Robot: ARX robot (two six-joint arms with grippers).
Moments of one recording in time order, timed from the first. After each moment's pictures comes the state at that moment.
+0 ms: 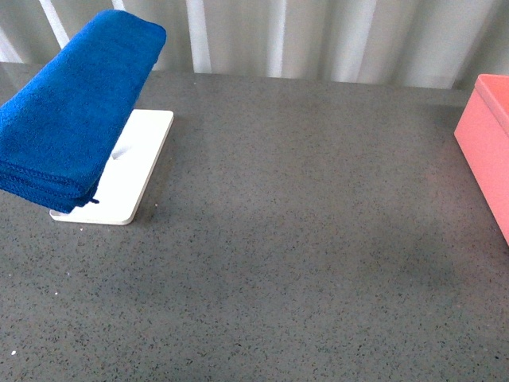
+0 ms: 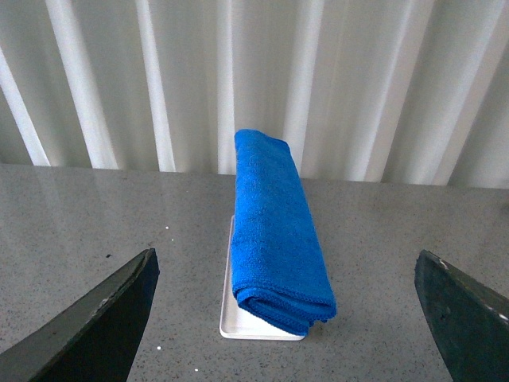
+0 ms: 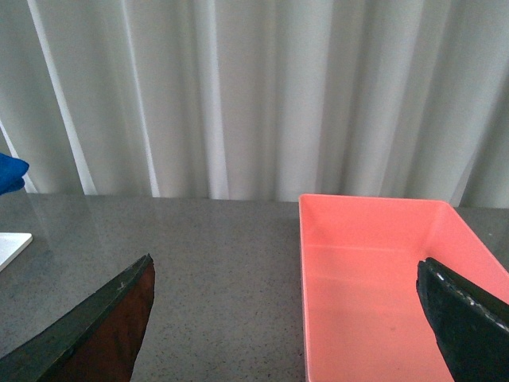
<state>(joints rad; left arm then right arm) 0.00 0.00 0.02 0.00 0.00 0.00 0.00 0.00 0.02 0.00 0.00 -0.01</state>
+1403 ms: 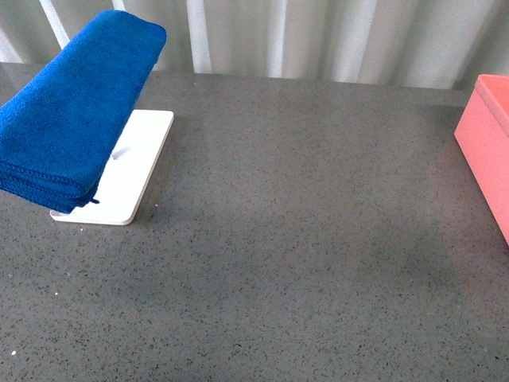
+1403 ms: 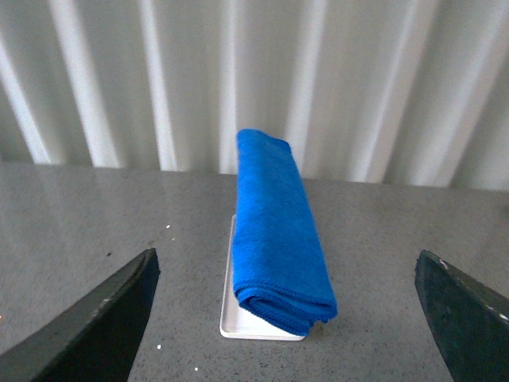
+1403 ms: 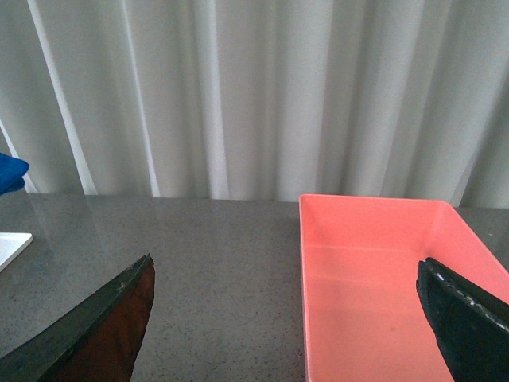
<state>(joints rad) -0.01 0.01 0.02 -0.01 -0.02 -0.01 0.00 0.00 0.02 0.00 0.00 -0.01</state>
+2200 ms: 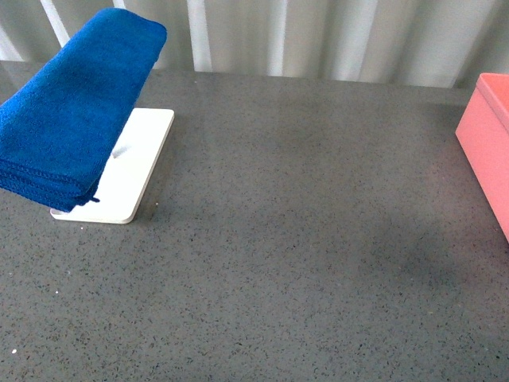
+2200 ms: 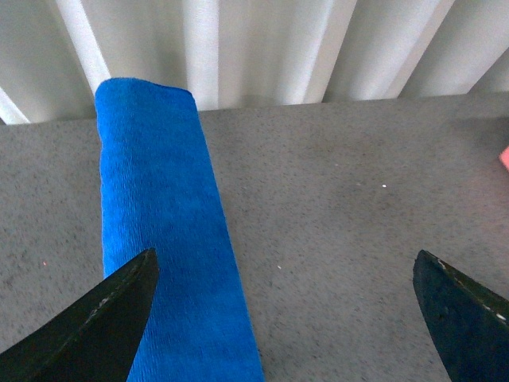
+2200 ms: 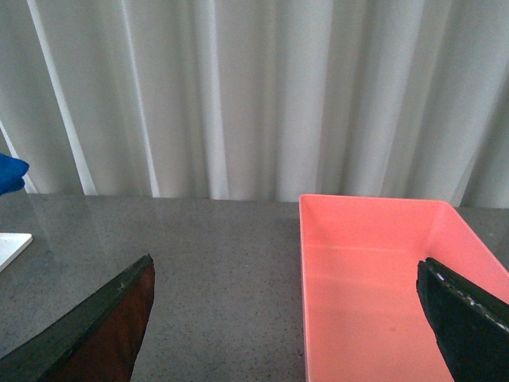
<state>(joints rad) -0.10 1.47 0.89 0.19 0.16 0.04 0.00 0.00 0.02 0.00 0.00 -0.01</state>
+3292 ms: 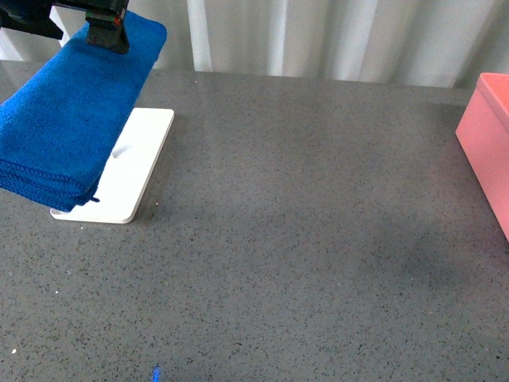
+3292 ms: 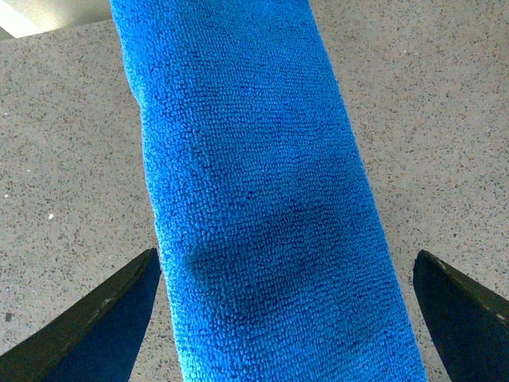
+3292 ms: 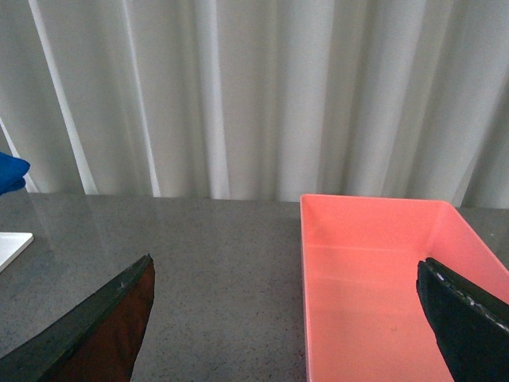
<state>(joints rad) -0.05 2.03 1.47 -0.21 0.04 0.21 0.00 0.00 0.02 0.00 0.00 -0.01</state>
